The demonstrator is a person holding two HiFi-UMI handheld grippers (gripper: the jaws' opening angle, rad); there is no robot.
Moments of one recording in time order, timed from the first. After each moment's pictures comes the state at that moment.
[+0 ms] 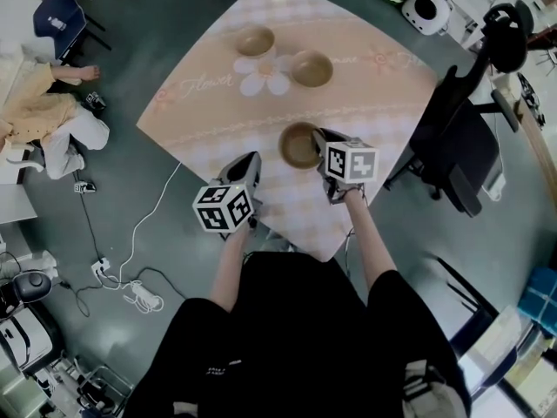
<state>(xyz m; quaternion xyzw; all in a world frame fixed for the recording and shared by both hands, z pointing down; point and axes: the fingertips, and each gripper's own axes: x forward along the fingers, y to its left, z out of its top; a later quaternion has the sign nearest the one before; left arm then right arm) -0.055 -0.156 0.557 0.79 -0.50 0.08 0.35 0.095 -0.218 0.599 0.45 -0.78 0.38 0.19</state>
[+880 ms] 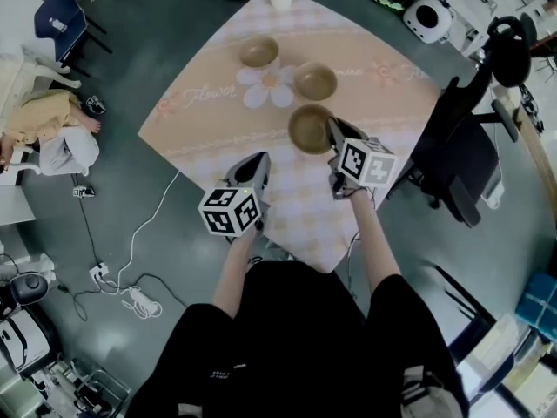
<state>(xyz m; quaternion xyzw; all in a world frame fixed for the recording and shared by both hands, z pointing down) -0.040 -0.187 0.540 0.81 -0.48 0.06 0.34 0.118 -0.272 0.549 0.51 -0.78 0.35 0.10</state>
